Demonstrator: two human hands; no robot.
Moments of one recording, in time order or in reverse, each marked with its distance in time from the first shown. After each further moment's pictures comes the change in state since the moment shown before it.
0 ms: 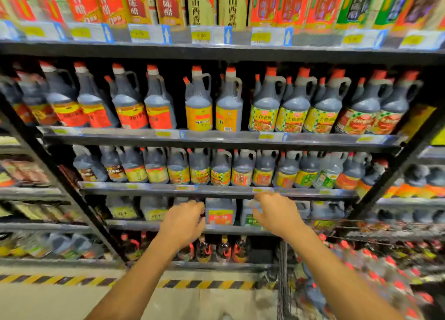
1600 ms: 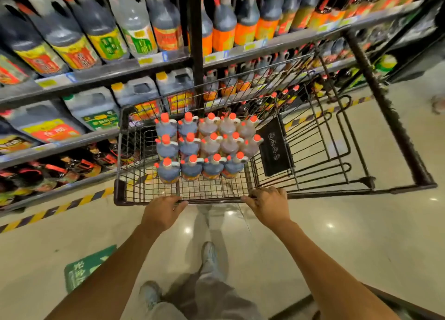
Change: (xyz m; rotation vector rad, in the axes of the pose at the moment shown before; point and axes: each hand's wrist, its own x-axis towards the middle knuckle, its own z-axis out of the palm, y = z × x) left_hand -0.062 0.432 0.275 -0.210 -0.510 0.069; right_hand -0.380 0.403 0.201 0.098 -0.373 0.565
